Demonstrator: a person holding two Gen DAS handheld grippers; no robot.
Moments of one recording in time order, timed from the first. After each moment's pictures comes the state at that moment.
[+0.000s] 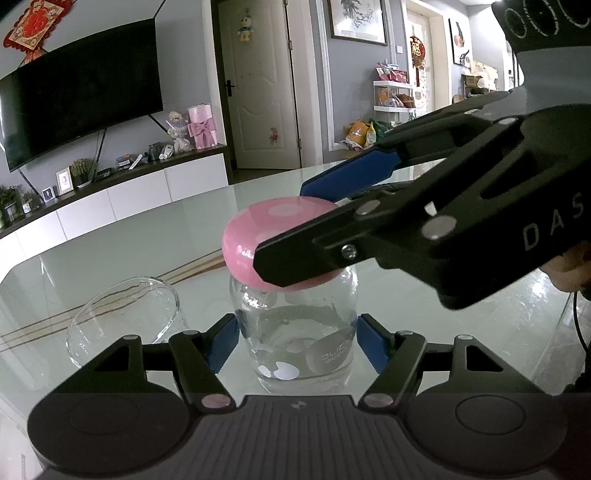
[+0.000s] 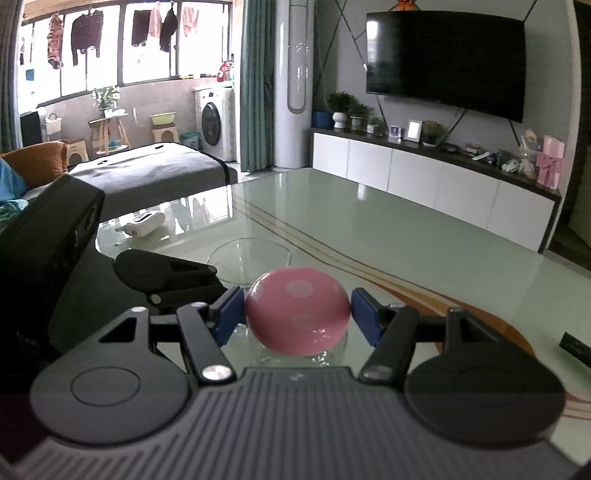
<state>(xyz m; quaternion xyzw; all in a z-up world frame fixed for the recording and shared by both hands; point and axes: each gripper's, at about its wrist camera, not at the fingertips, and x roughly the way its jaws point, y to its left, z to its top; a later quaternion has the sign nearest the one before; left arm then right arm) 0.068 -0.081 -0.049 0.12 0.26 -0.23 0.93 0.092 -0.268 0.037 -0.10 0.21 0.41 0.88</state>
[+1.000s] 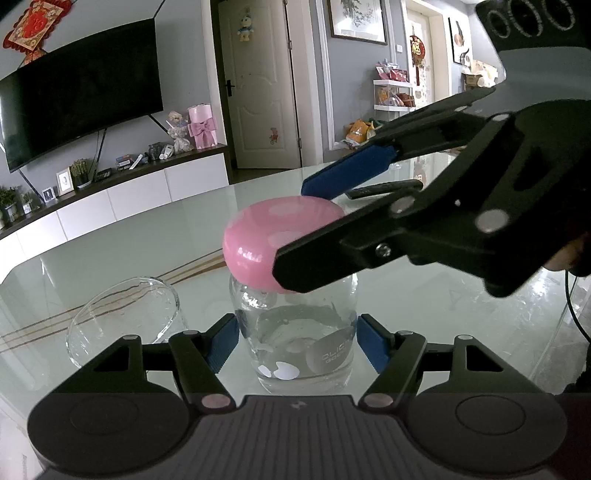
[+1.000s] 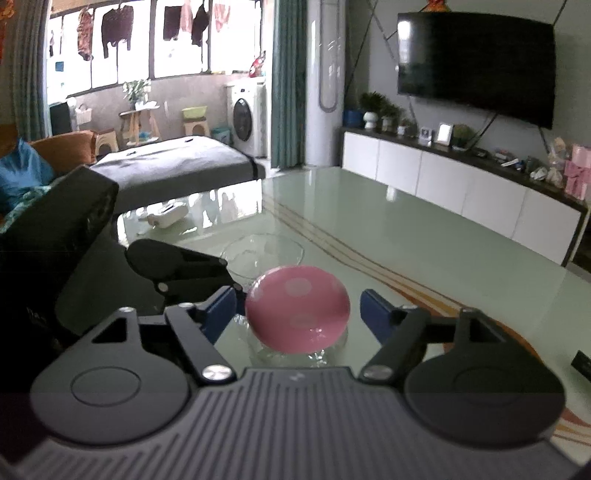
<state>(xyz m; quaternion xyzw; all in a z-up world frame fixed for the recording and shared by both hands) 0.068 -0.082 -0.047 0.12 0.26 -0.23 0.93 0.093 -0.284 0.040 -0.10 0.19 0.44 0.87</state>
